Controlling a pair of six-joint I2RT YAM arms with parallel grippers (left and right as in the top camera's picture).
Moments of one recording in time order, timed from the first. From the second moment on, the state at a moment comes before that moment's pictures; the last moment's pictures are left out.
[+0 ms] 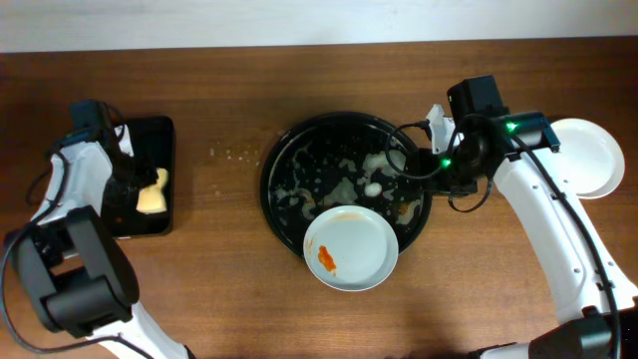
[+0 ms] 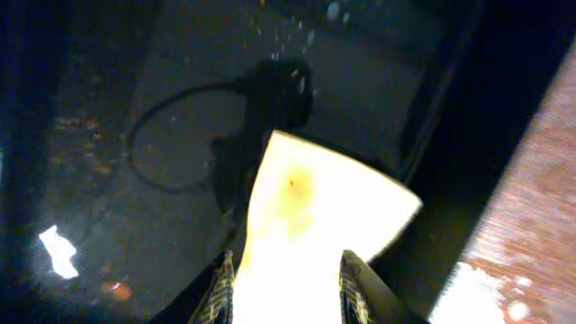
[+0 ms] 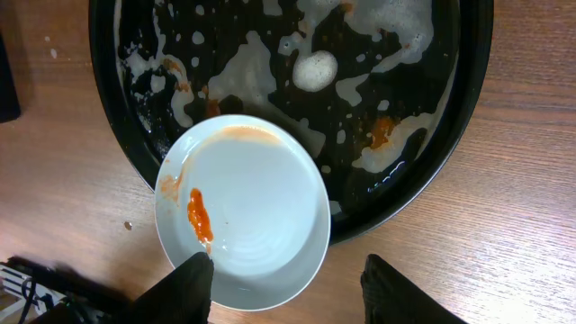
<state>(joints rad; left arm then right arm) 0.33 1.97 1.41 -0.79 0.02 -0.06 0.17 1.58 1.47 -1.22 -0.33 0.18</state>
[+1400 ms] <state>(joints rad) 0.33 2.02 1.36 -0.67 -0.01 -0.06 0.17 1.58 1.47 -1.20 -0.33 0.19</state>
